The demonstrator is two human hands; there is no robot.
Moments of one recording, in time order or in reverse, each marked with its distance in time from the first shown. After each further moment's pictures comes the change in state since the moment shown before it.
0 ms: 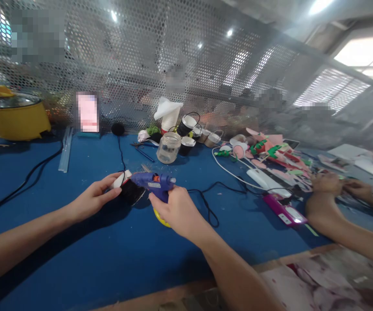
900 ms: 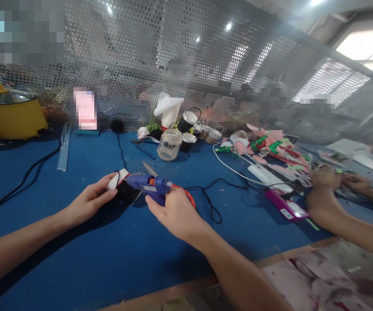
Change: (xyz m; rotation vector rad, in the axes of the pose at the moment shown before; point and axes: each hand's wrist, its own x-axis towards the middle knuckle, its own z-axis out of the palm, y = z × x) left_hand -0.012 -0.015 -0.002 -0.084 -0.010 0.021; right_hand -0.002 -0.002 0.011 -0.050 -0.037 -0.031
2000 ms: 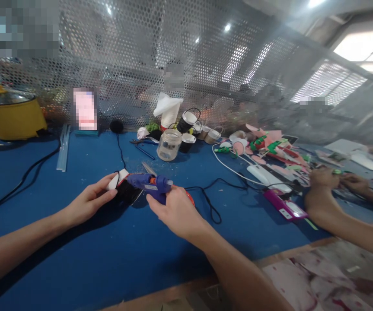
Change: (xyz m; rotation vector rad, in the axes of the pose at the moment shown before) left_hand 0.001 -0.005 -0.002 0.054 -0.016 0.043; right_hand 0.002 0.003 0.000 -0.023 0.044 0.039
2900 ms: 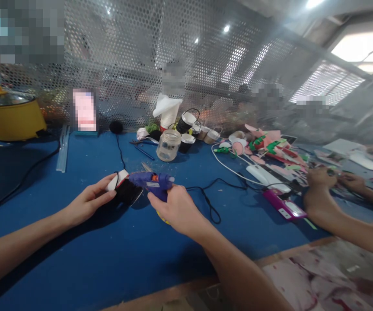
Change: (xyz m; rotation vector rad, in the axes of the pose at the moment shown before) left_hand -0.001 -0.001 -0.002 -0.031 -0.014 -0.016; right_hand 0.002 -0.002 -0.005 0.107 -0.049 0.065
